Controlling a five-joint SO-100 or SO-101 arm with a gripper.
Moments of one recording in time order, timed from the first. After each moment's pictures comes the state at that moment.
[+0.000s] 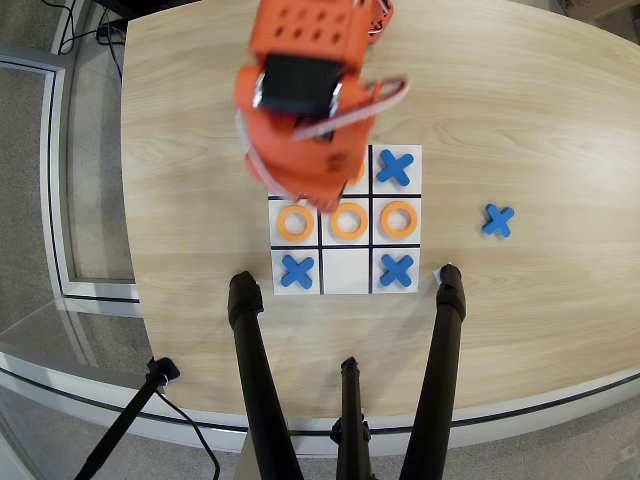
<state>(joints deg) 8.7 125.2 120.8 65.9 -79.7</state>
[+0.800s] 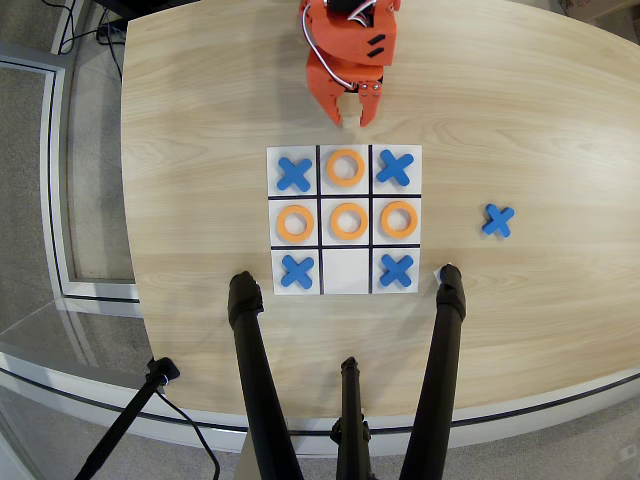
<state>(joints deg) 0.3 189.1 176.0 72.6 -84.2</state>
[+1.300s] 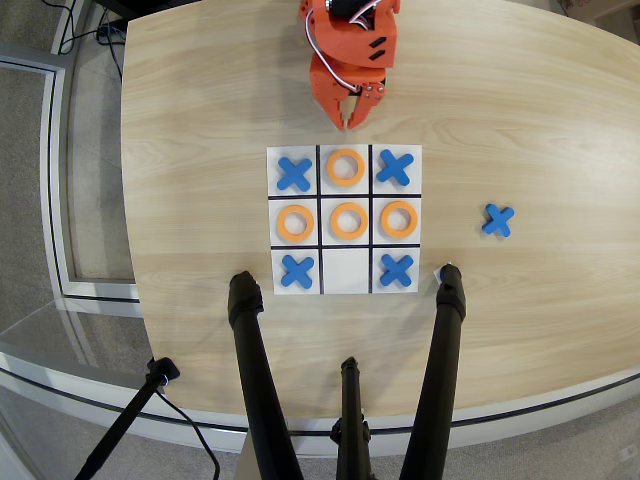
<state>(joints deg) 0.1 192.4 180.3 71.2 -86.0</state>
